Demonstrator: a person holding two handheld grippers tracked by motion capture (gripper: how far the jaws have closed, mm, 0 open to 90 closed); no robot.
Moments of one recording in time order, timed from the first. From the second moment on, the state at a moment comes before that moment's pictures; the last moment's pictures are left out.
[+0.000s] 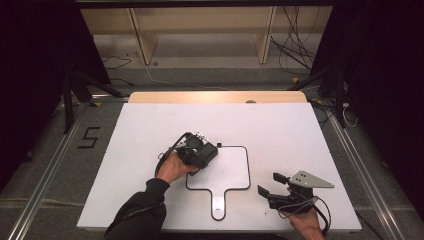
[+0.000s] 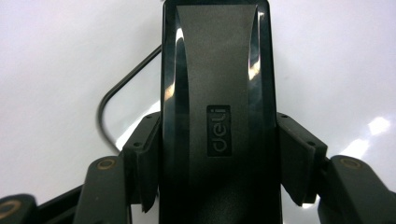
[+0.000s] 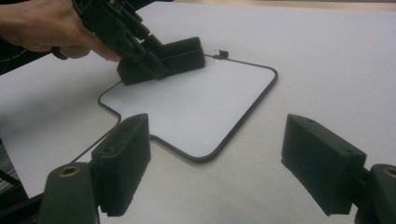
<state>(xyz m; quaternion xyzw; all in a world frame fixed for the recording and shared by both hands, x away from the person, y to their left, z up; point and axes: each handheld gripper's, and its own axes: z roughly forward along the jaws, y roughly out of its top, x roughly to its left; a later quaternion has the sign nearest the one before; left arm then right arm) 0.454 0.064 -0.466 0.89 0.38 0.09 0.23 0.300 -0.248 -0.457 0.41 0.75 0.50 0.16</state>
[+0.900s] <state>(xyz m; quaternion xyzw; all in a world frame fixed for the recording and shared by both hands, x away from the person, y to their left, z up) 0.453 0.023 -0.467 0.90 0.35 0.08 0.25 0.299 -0.250 -0.457 0.41 0.75 0.50 0.16</state>
